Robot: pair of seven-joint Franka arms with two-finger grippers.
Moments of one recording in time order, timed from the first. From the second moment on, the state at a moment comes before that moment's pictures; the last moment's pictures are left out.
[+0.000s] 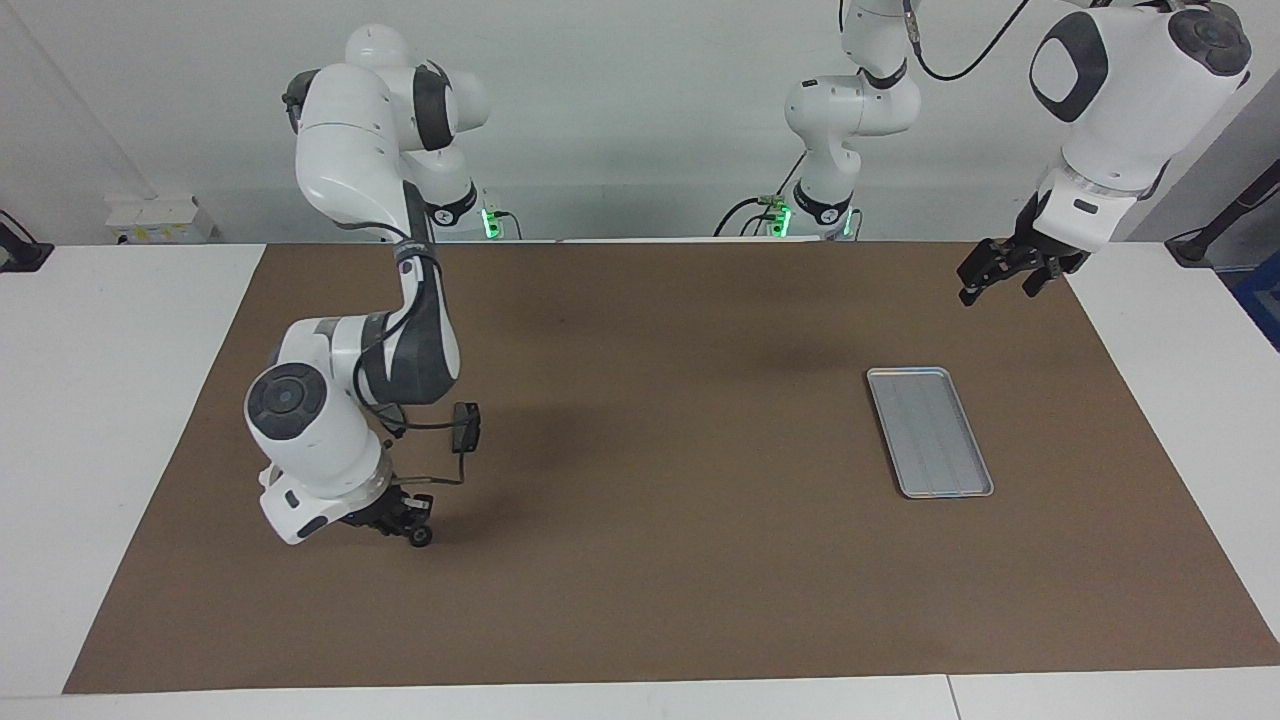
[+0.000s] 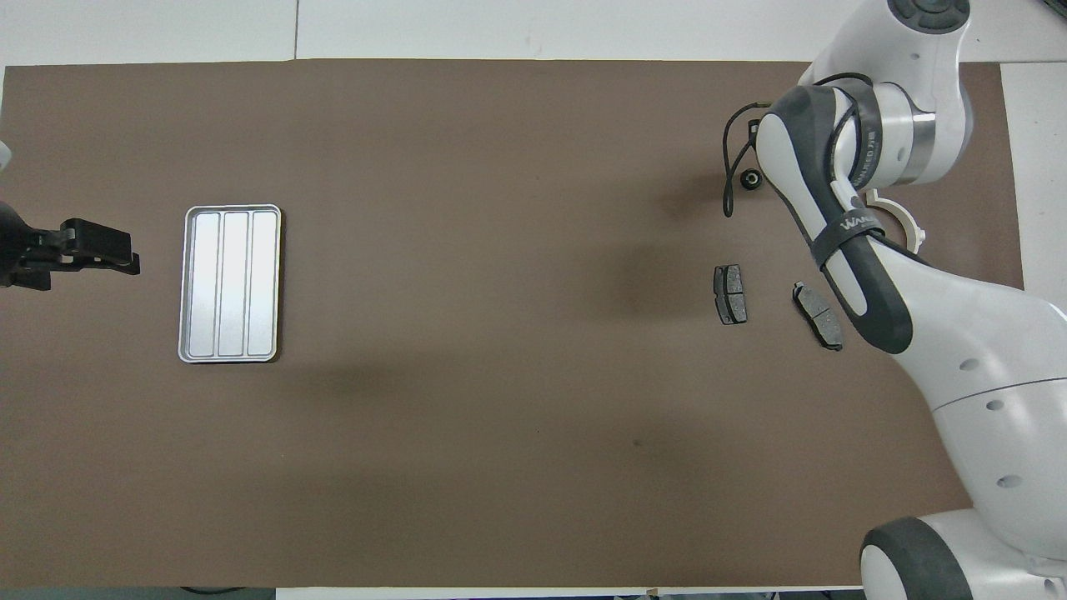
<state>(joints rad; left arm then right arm) -0.05 -0.02 0.04 -1.70 -0.02 1.66 -0.10 0.09 0.77 -0.09 -1.13 0.04 1.88 0.07</state>
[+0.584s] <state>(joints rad) -0.05 -0.02 0.03 -1.70 -0.02 1.66 -0.10 0.03 0.81 -0.08 -1.16 0.04 1.88 0.03</state>
